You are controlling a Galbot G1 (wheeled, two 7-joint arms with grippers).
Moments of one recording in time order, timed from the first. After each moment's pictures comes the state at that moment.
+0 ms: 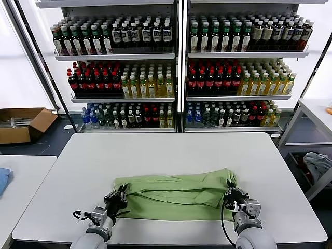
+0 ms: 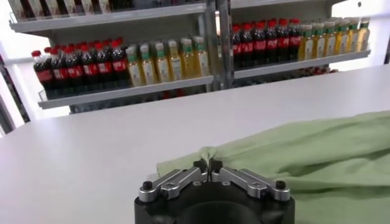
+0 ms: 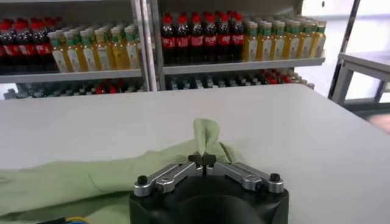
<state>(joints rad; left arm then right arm) 1.38 -1.26 -0.41 -1.89 -0.16 0.29 -0.02 -1.39 1.27 0.44 2.04 0.38 -0.46 0.32</state>
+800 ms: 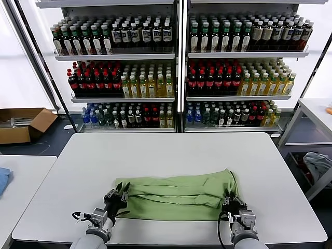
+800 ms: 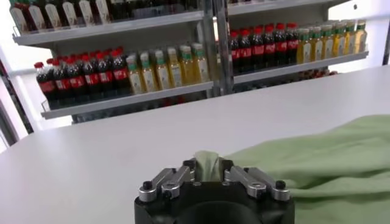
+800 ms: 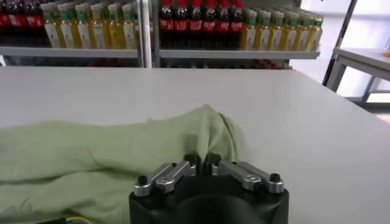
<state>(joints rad) 1.40 -1.27 -0.41 -1.92 -0.11 0.26 -0.02 -1.46 1.29 0.38 2.00 0.25 -0.43 0.34</state>
